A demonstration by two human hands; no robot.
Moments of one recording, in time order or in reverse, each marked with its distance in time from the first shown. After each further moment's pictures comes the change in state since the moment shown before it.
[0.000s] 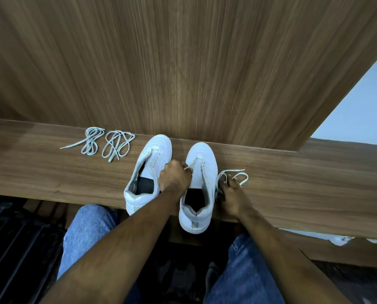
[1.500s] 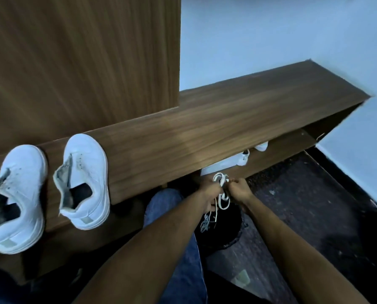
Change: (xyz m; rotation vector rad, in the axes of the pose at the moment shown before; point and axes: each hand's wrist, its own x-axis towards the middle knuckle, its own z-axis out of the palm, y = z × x) left_hand -0.237 0.144 0.207 -0.296 -1.155 -0.228; right_hand -0.224 0.182 -0.019 1.086 0.398 0.883
